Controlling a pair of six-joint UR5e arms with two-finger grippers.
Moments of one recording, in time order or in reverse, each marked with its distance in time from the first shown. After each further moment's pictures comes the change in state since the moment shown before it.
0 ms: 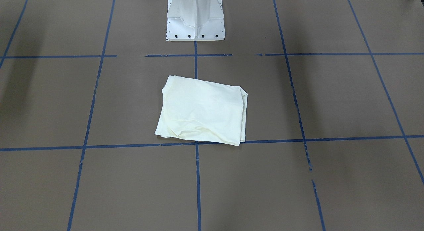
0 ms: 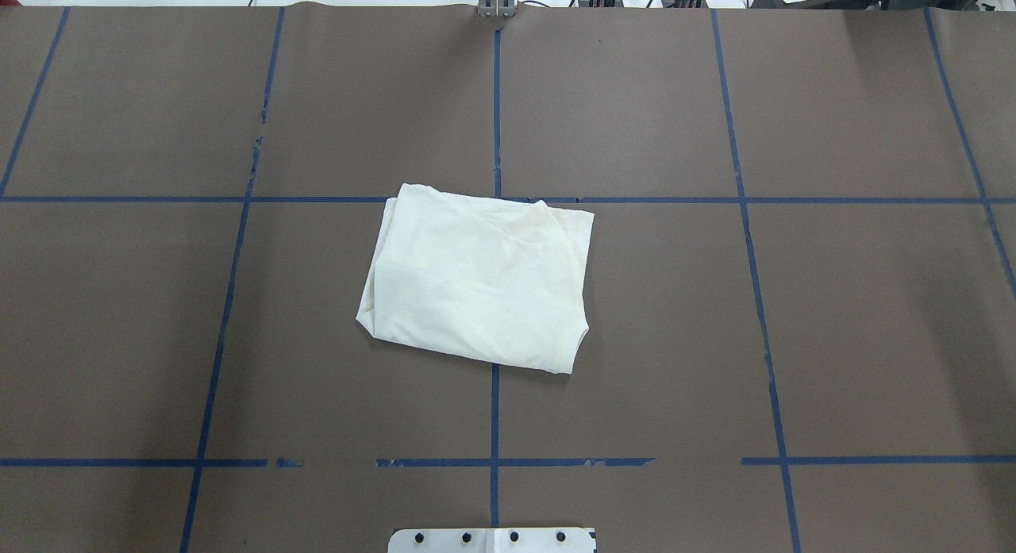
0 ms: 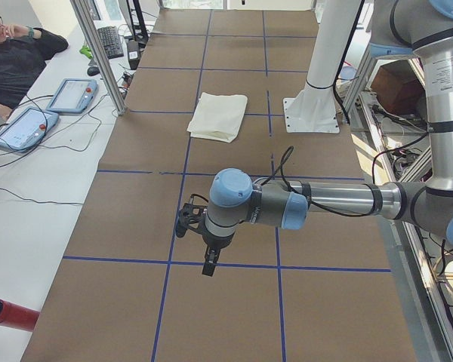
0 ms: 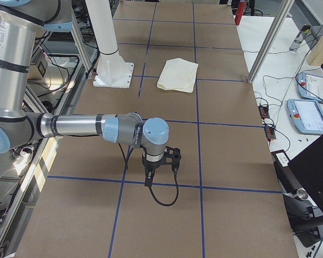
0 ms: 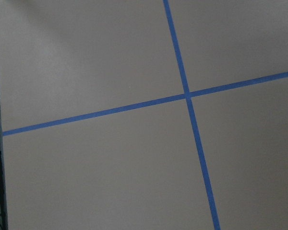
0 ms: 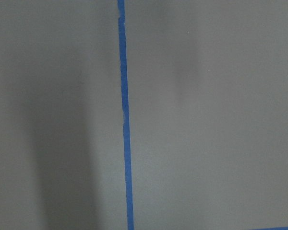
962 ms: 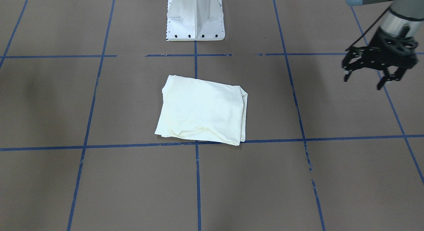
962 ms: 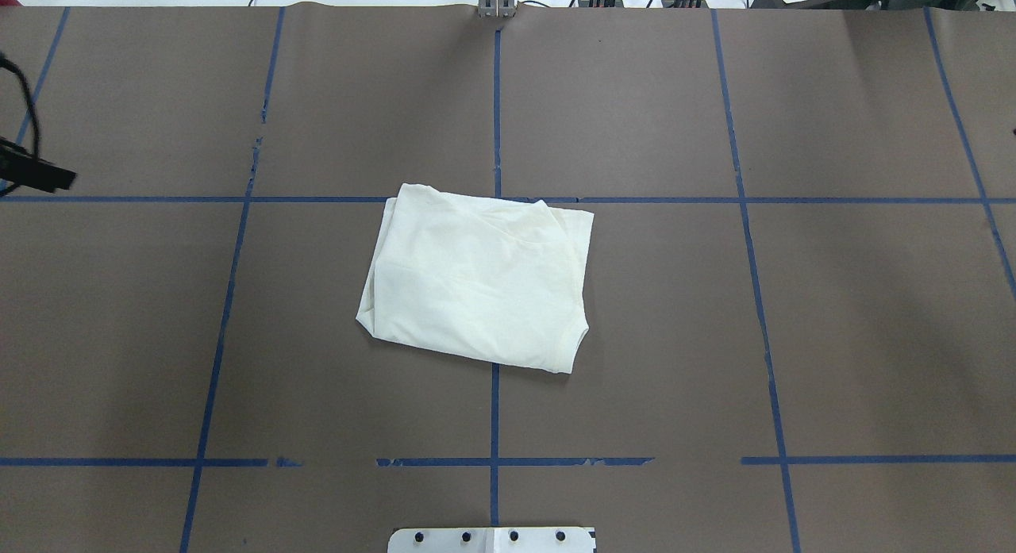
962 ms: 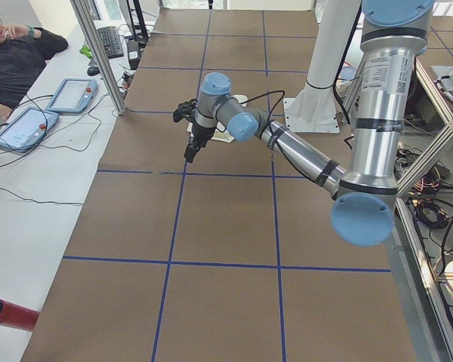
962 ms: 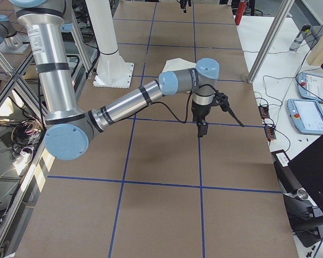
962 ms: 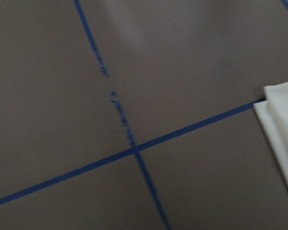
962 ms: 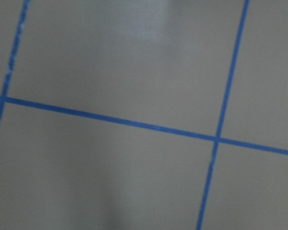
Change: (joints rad) left arm 0.465 -0.239 -0.231 -0.011 0.195 -0.314; right arm -0.147 0.407 -0.015 -0.137 -0.066 0.064
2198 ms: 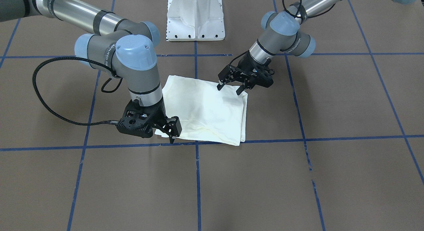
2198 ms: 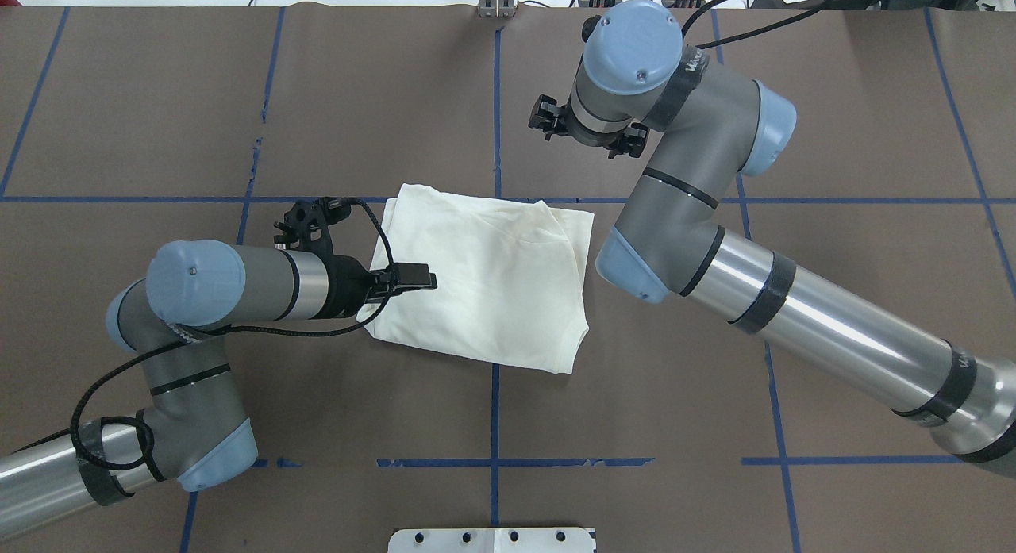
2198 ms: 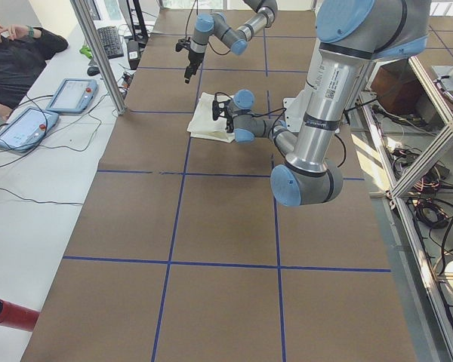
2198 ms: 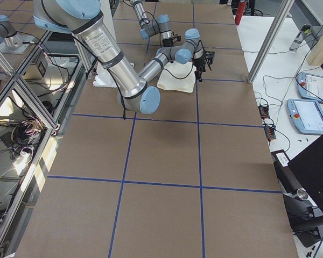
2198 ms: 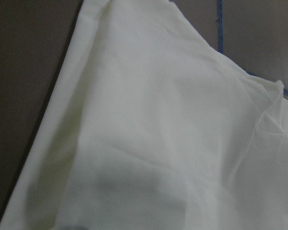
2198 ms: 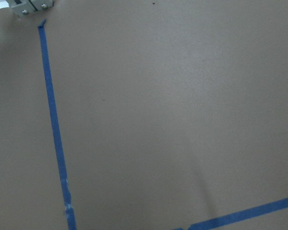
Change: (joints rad) left arm 0.680 -0.386 0.388 -0.686 0.308 -1.262; right arm -0.696 0.647 -0.432 0.460 -0.415 1.303
